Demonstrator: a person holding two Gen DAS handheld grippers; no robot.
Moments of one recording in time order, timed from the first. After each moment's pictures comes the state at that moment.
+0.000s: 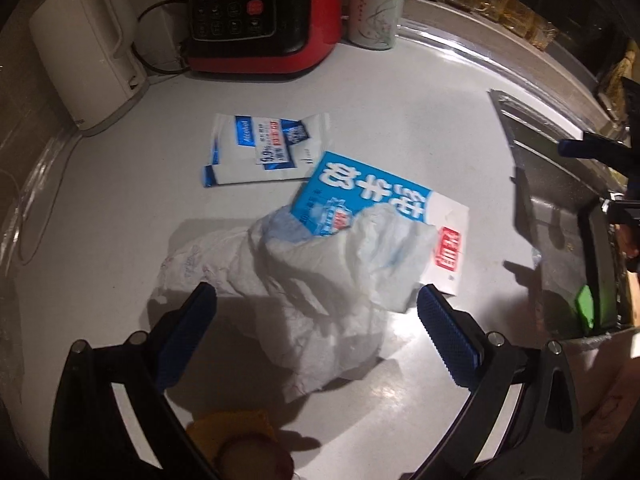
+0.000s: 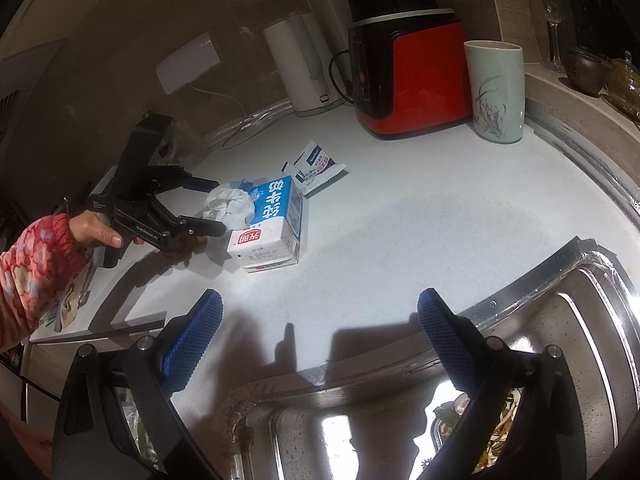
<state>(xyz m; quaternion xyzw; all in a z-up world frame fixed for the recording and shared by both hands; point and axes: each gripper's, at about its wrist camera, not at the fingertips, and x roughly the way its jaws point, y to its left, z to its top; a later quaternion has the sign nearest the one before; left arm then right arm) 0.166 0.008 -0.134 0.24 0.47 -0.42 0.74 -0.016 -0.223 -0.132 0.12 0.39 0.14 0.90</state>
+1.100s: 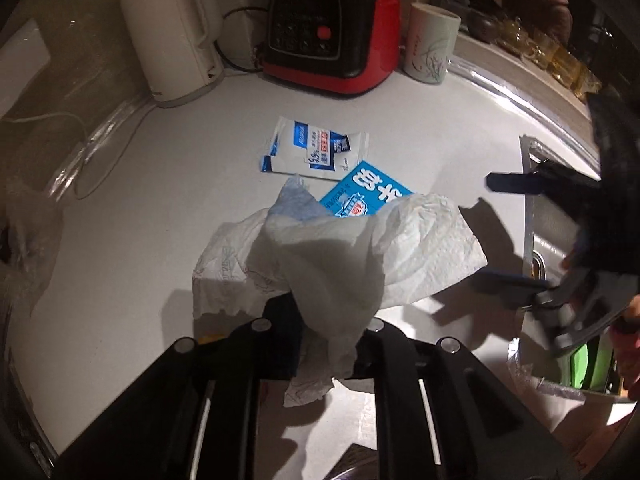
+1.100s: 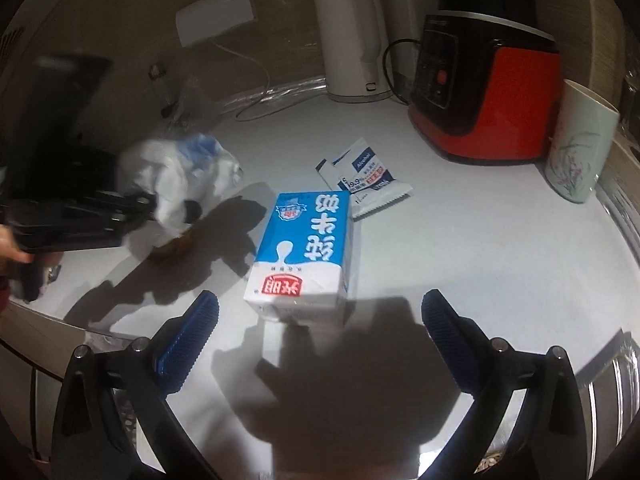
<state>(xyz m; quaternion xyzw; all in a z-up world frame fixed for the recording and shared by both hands) 0.119 0.032 -0.090 0.18 0.46 -0.27 0.82 0.083 -0.112 -0.151 0.00 0.42 0.16 0.90</state>
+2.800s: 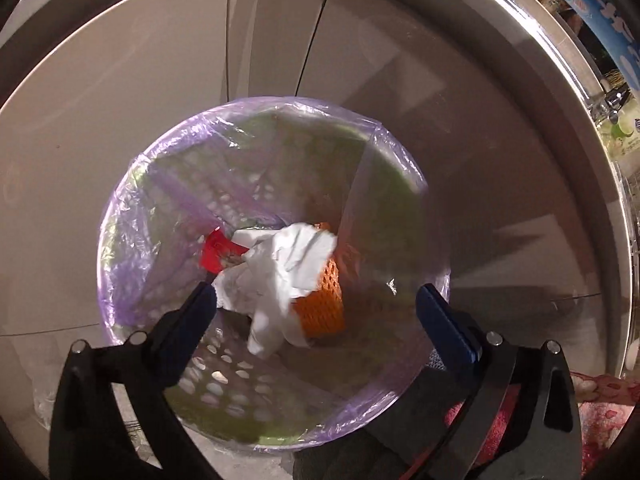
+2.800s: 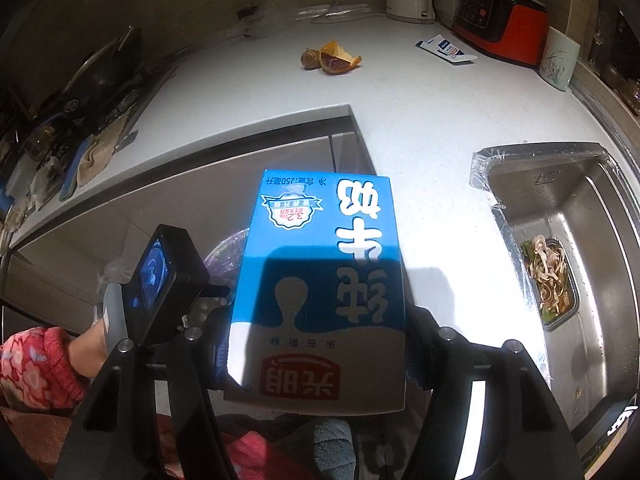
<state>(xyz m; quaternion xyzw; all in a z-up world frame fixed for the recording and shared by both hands) -0.187 0.176 -0.302 0.07 0.60 -0.29 0.74 -0.214 0.024 -0.140 0.01 0.50 0.13 0.86</state>
